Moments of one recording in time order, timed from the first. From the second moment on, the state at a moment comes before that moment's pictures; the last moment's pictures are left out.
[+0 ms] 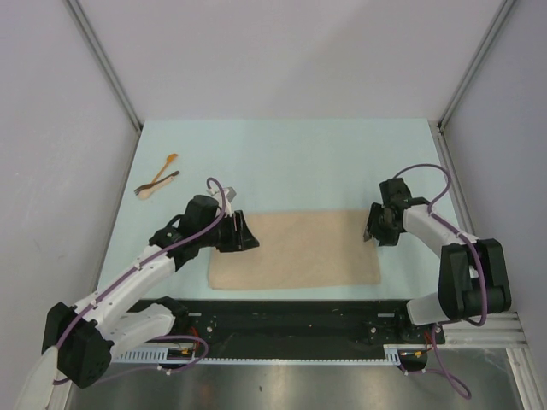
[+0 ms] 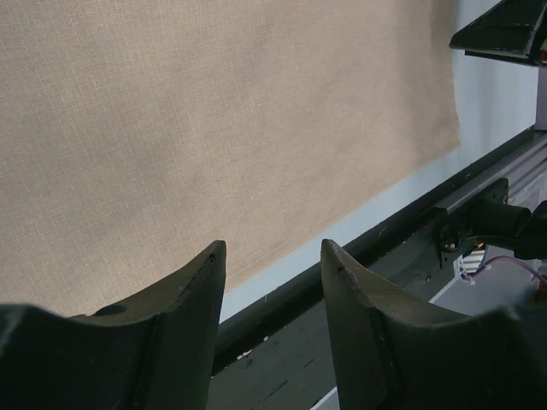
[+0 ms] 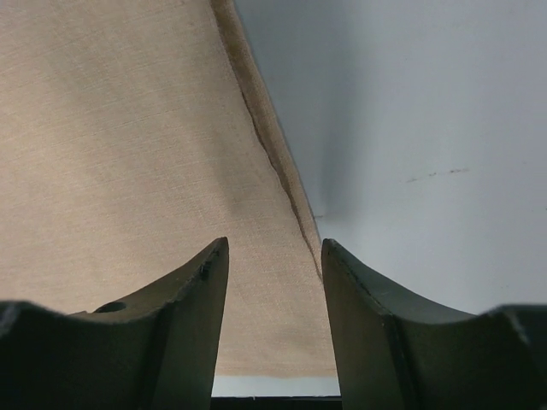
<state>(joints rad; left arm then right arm) -0.53 0.99 0.68 -0.44 0.29 -0.59 0.14 1.41 0.81 -0.59 -0.01 0.44</state>
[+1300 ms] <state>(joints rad) -0.51 1.10 0.69 -0.36 0.31 -0.69 0.08 1.33 0.87 -0.61 0.37 0.40</state>
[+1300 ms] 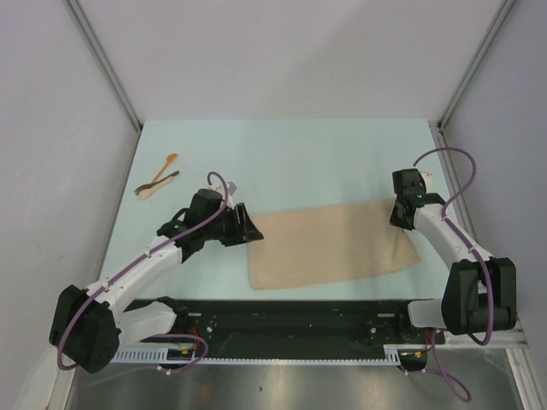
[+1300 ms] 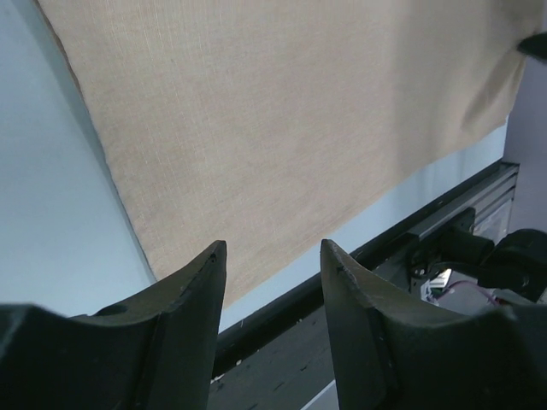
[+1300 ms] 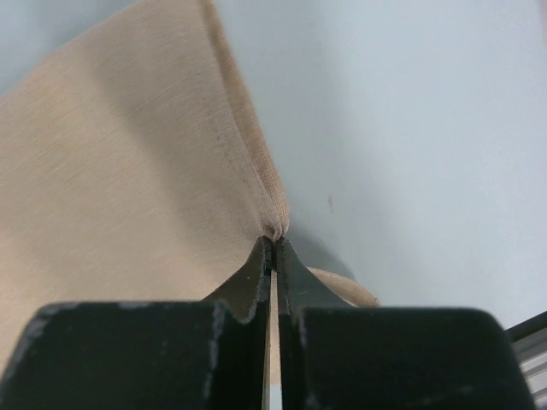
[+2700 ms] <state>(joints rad) -0.23 0.95 0.51 -0.35 0.38 -0.67 0.97 1.90 1.33 -0.42 -0.02 0.85</state>
